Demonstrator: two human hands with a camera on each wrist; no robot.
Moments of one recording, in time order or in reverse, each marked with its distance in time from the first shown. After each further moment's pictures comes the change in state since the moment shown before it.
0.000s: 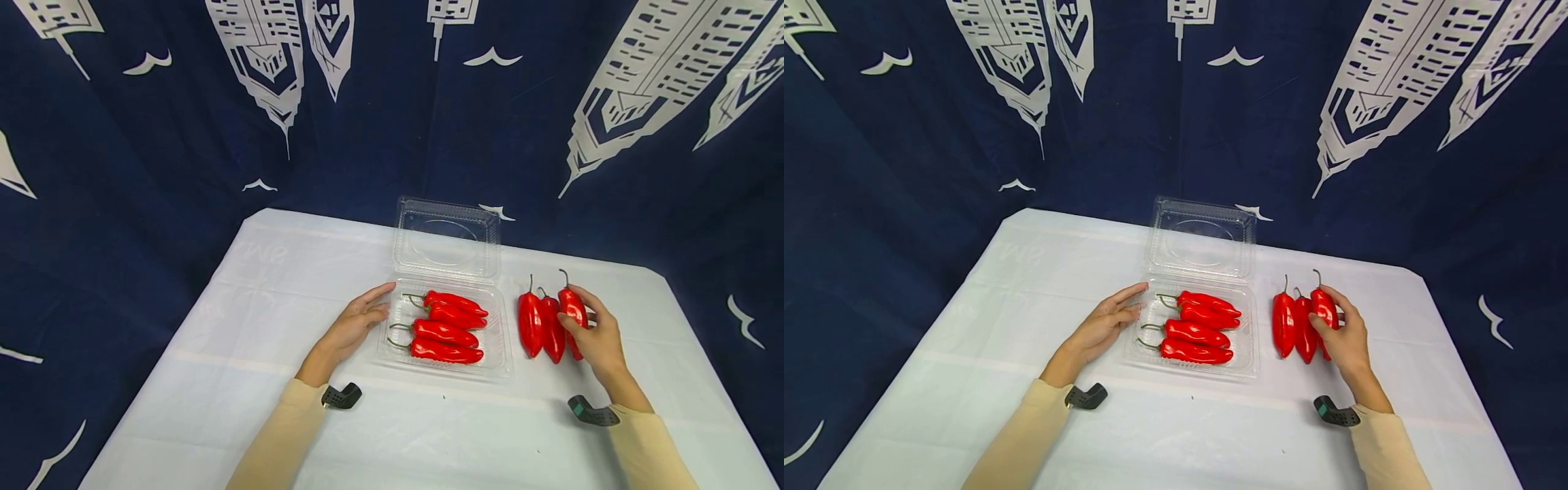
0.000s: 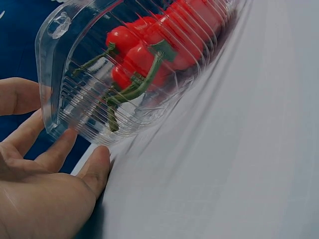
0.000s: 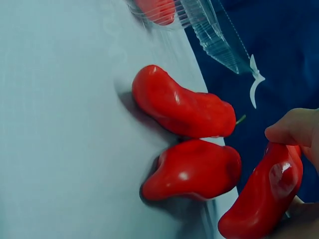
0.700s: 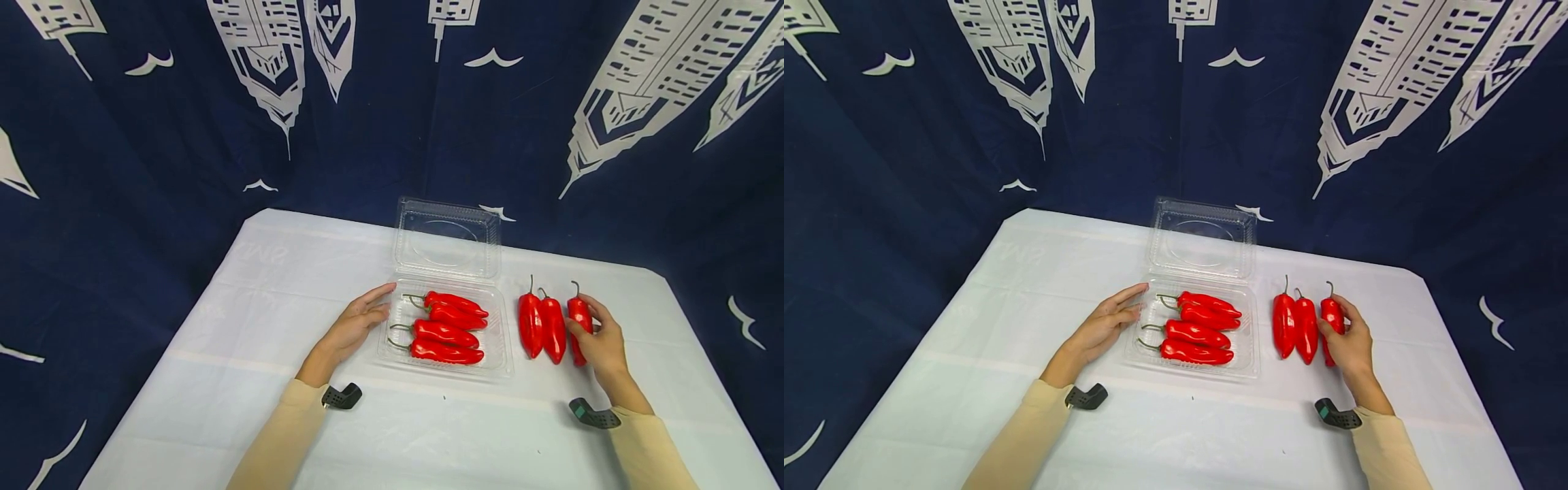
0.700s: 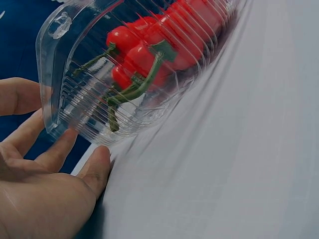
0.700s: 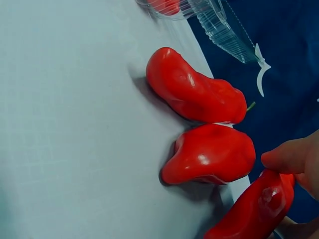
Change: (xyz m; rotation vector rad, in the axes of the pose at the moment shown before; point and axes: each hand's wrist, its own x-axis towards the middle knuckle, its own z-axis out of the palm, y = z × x) left_hand 0.001 -0.003 -0.001 -0.013 0.005 0.008; right_hand 0.001 0.013 -0.001 -0.010 -0.027 0.167
